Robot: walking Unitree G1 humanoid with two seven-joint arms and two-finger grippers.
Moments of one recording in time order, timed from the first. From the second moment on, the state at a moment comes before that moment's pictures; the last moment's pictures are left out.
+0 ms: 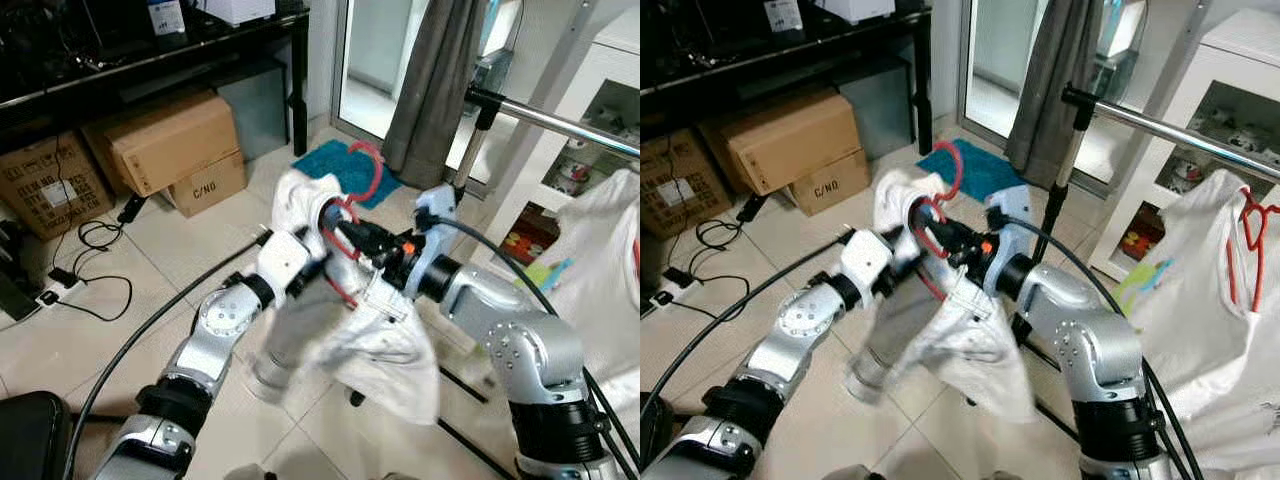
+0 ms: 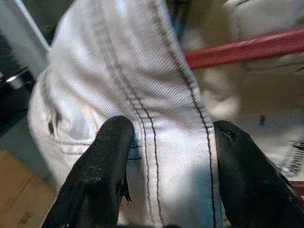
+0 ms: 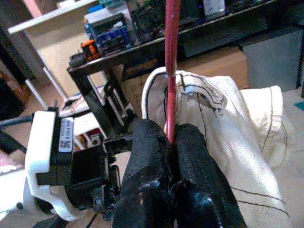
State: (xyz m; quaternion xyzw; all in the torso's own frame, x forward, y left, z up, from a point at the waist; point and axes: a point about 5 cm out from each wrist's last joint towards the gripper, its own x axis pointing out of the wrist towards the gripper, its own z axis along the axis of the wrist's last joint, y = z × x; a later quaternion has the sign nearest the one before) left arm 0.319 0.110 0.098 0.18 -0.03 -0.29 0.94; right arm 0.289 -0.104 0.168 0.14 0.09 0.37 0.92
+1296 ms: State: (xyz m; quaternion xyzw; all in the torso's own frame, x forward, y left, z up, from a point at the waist) left arm 0.332 0.139 0.089 0.15 0.02 -0.23 0.96; right arm 0.308 -0.121 0.169 0.19 0.09 0.28 0.94
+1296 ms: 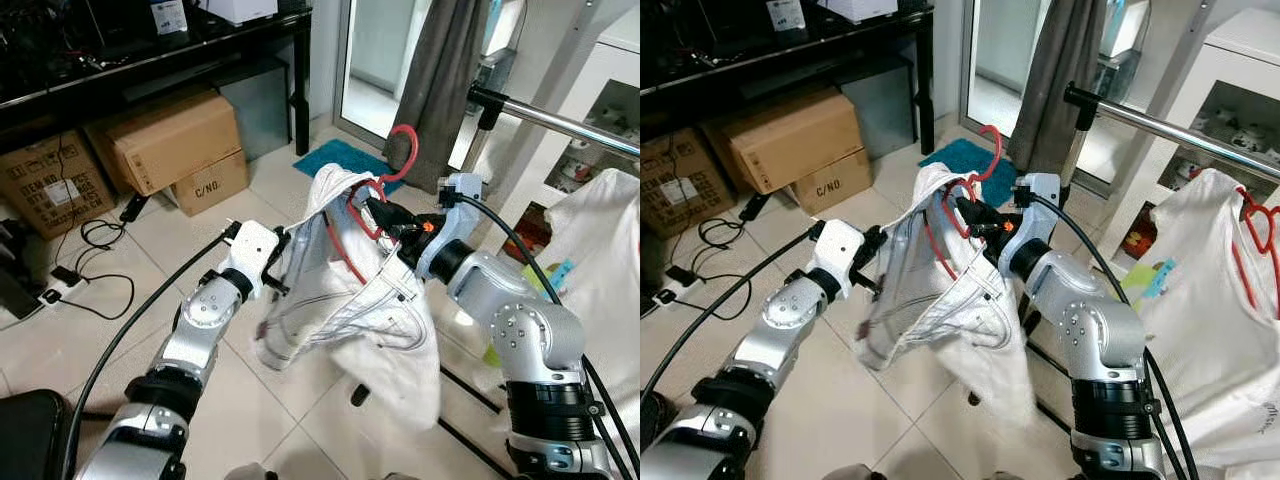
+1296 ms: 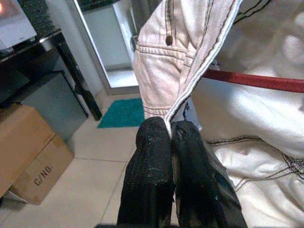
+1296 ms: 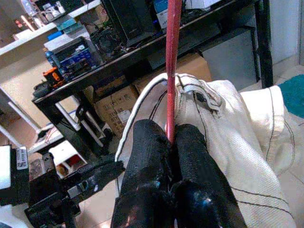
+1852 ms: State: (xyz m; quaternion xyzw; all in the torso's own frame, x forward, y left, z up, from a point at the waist) left arm 0.335 0.143 0.087 0.09 0.04 -0.26 0.96; right arm 0.309 -0.122 0.169 0.19 0.09 0.27 0.94
